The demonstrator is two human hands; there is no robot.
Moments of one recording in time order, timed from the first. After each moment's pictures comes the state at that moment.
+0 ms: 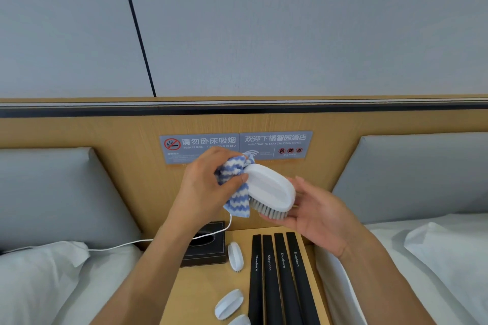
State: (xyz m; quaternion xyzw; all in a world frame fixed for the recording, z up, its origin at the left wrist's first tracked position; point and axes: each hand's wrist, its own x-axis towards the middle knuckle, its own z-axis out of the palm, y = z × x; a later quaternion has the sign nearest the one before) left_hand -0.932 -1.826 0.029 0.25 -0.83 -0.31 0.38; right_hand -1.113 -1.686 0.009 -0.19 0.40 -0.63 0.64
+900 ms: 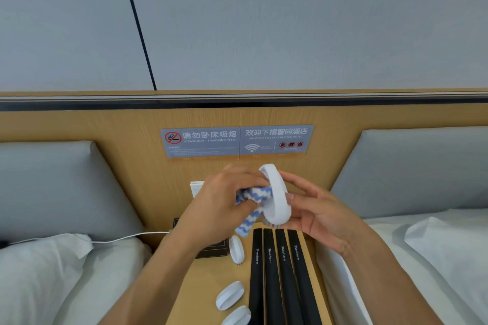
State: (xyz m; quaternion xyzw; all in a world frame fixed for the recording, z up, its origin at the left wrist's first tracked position) left_hand -0.926 -1.790 0.039 0.18 -0.90 -0.29 0.26; right_hand -1.118 -1.678 -0.002 -0.27 0.45 -0.59 0.62
